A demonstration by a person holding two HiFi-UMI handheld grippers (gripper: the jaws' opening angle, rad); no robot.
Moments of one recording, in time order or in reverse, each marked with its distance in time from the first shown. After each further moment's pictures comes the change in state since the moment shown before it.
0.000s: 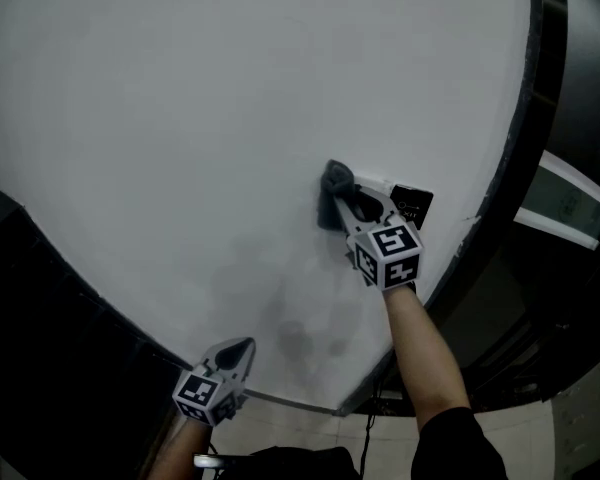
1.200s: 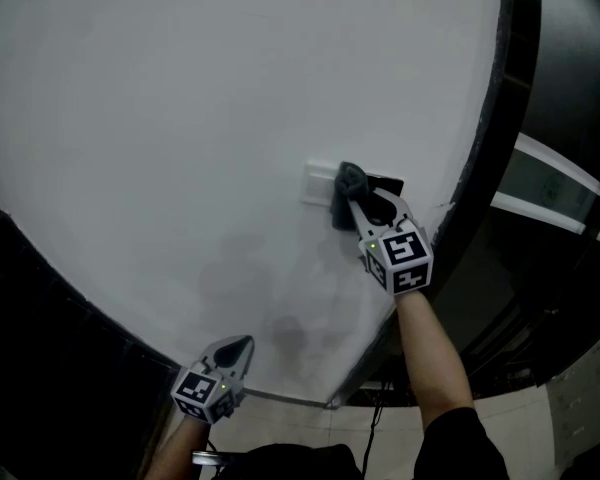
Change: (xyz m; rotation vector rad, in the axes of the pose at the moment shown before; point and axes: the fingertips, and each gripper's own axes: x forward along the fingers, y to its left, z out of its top) left arm 0.022 -0.039 -0.006 0.005 0.024 -0.070; right arm -0.065 -0.054 -0.015 -0.093 0.033 -0.121
